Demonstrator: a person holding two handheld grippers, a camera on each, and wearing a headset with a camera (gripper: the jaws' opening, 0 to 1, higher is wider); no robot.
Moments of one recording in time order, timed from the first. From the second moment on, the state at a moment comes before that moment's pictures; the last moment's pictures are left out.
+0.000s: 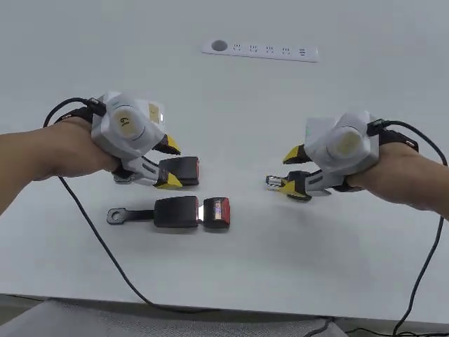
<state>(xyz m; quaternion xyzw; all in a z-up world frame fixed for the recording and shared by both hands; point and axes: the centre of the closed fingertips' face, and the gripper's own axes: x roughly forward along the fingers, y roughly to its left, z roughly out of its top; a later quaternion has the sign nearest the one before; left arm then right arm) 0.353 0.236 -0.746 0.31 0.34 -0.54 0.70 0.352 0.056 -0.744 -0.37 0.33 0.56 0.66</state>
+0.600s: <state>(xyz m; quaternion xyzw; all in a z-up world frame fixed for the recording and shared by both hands) 0.359 0.250 -0.776 0.33 0.37 -0.55 0.67 0.355 0.019 -0.775 -0.38 0.37 0.56 0.63</state>
